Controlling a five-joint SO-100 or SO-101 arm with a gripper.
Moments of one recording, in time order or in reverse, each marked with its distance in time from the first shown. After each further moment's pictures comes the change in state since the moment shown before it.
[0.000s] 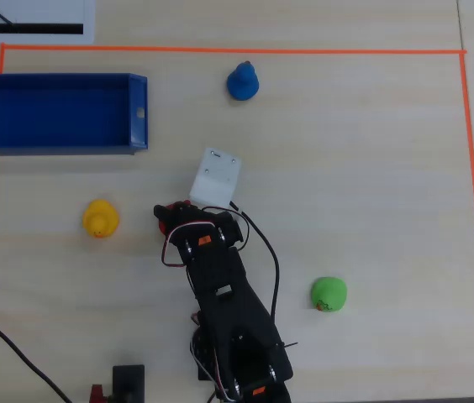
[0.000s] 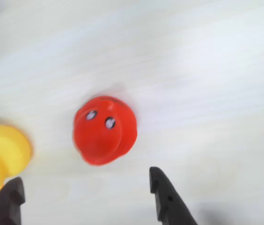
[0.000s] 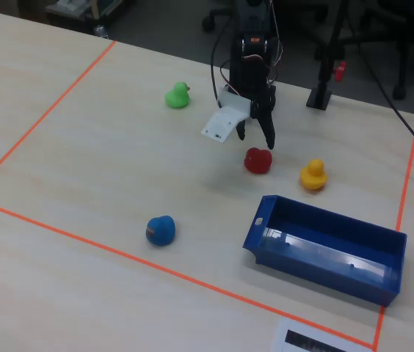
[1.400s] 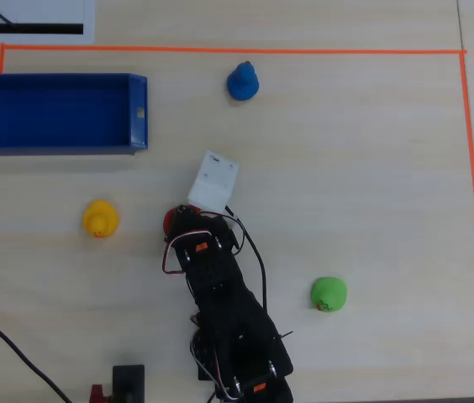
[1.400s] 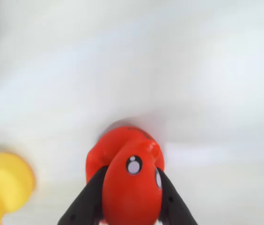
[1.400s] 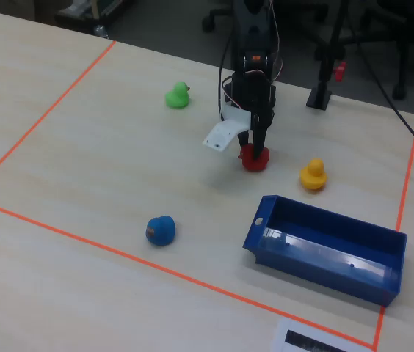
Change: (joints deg) arm -2.5 -1.1 10.7 -17.6 7.5
